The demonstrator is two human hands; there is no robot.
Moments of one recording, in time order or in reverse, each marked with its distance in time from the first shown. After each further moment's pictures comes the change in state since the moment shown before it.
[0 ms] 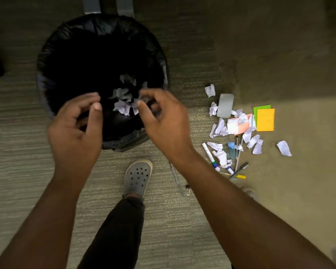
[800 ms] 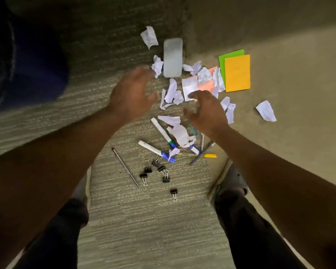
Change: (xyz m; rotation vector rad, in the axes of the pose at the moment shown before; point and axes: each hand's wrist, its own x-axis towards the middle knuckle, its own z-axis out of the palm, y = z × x) left_hand -0.057 -0.032 0.359 0.532 -0.750 0.262; right_hand -0.009 0.370 -0.165 -0.493 -0.212 0.313
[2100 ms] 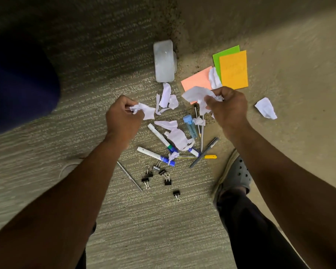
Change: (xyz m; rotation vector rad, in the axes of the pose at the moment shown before) left_hand -0.020 0.006 0.022 -0.557 0.138 -0.573; right_hand 0.018 0.029 -0.027 0.510 0.250 0.403
